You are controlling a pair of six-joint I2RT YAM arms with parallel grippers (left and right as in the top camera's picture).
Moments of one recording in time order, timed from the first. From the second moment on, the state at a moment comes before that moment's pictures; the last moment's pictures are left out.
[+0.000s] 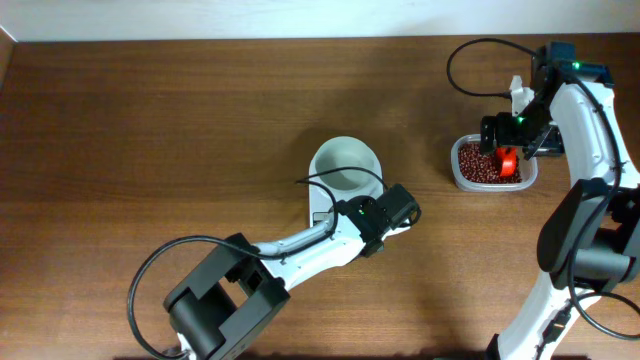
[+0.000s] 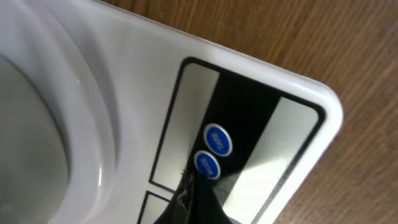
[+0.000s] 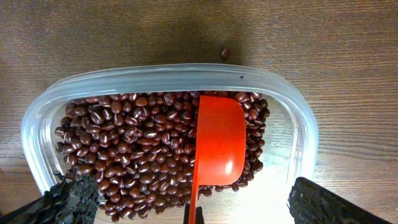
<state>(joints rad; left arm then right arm) -0.90 1.91 1.18 -0.55 -0.34 0.41 -0.17 2.08 1.80 -1.22 -0.02 -0.10</state>
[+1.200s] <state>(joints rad) -0.93 1.93 1.20 -0.62 -0.32 0.53 -0.17 2.08 1.80 -1.22 -0.02 -0.10</state>
